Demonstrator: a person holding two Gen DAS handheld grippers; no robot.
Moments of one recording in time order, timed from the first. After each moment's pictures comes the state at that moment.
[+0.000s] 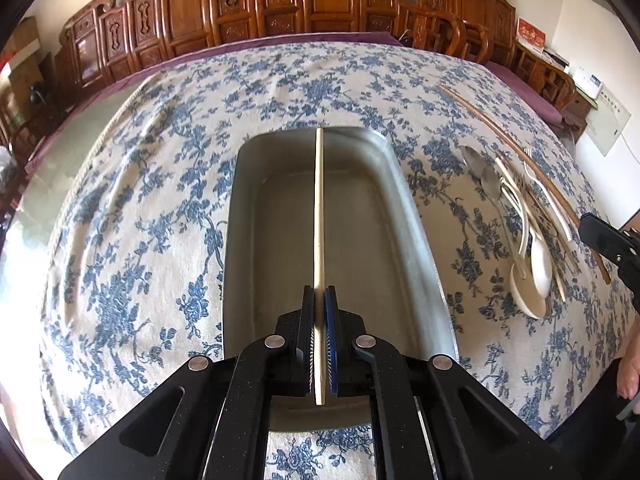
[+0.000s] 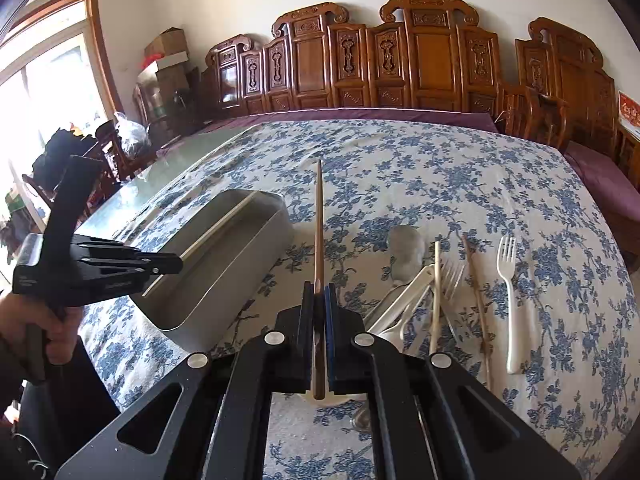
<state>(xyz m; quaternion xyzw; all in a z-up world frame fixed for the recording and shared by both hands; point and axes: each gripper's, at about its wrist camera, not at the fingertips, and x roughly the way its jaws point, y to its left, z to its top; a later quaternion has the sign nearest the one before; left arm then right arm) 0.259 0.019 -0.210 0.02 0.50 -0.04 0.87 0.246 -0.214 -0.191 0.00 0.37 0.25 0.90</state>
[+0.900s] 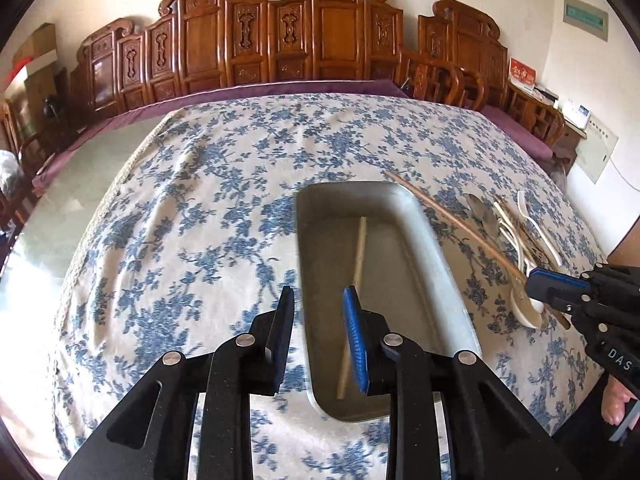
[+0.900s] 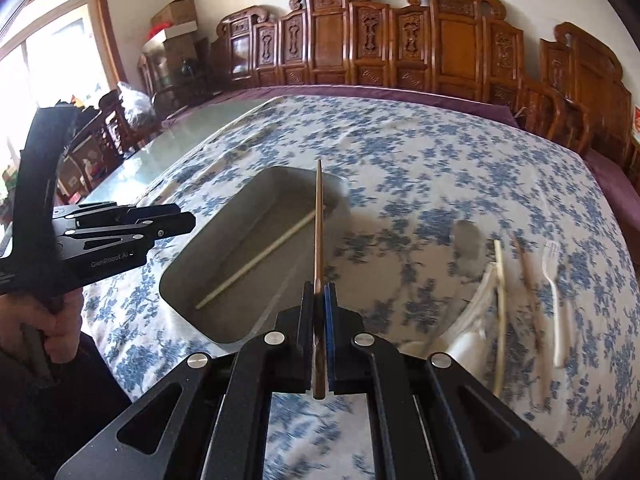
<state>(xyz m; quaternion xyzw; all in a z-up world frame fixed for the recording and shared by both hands) 0.236 0.068 -0.178 0.01 0.42 -0.05 0.91 0.243 -0.125 -0.188 -0.04 0.41 0.26 0.88</state>
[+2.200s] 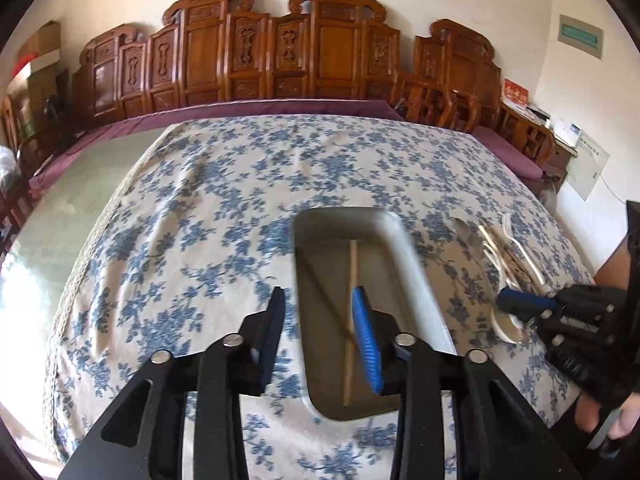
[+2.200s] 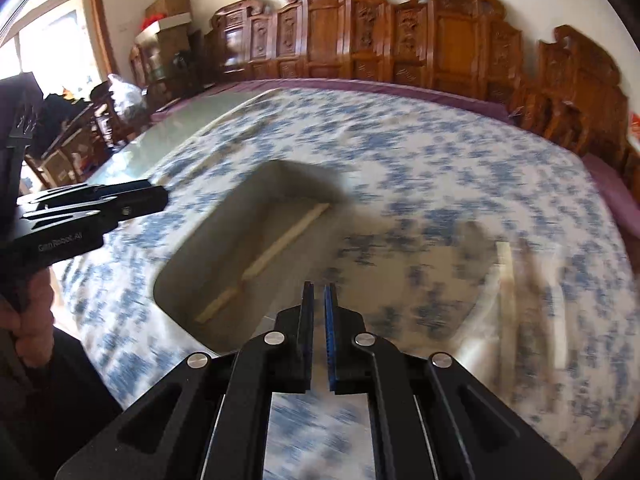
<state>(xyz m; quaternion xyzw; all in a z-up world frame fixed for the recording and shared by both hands) 0.226 0.063 -0.157 -0.01 0.39 -0.07 0.92 0.243 -0.142 -0.186 -0.06 0.40 0.21 0.89</state>
